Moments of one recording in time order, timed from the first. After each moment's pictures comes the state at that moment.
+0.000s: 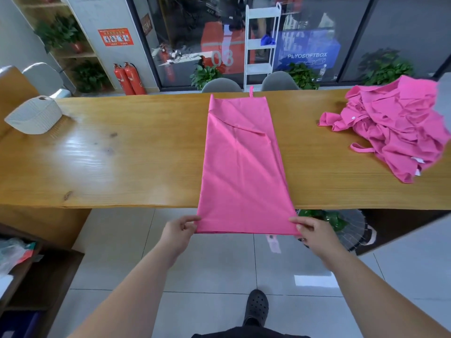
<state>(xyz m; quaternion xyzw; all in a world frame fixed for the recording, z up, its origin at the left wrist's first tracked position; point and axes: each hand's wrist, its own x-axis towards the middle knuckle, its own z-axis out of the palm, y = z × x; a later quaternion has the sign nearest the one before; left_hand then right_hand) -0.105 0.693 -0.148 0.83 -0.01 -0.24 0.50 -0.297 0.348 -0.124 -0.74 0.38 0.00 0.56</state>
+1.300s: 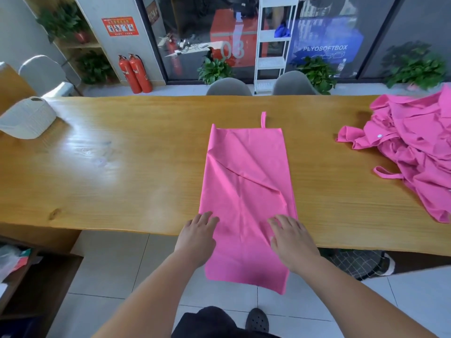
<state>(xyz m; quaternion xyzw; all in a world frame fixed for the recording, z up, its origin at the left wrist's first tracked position) -0.034 0.589 -0.161 0.93 -0.32 -0.16 0.01 -0.167 0.326 -0.164 -0.99 0.08 0.12 0.07</state>
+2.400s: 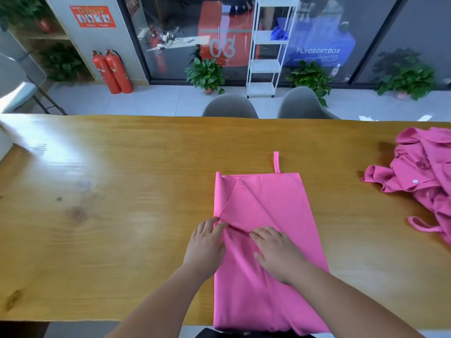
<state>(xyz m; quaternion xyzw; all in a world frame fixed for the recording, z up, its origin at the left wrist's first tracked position) 0.162 0.552 -0.174 0.92 -0.32 -0.14 0.18 0.053 0.335 -0.152 -0.98 0.02 0.20 0.09</state>
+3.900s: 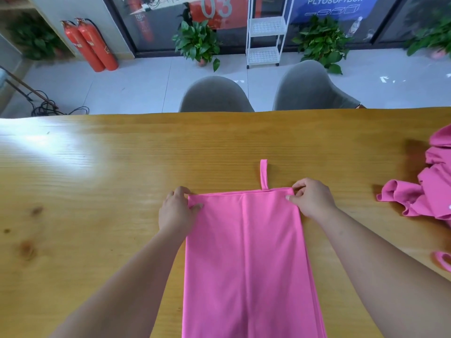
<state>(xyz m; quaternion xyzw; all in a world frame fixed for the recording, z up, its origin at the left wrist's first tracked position) 0.340 0.433 -0.191 0.96 -0.04 -0.18 0.21 0.201 0.091 -0.185 -0.86 0.39 0.08 0.33</state>
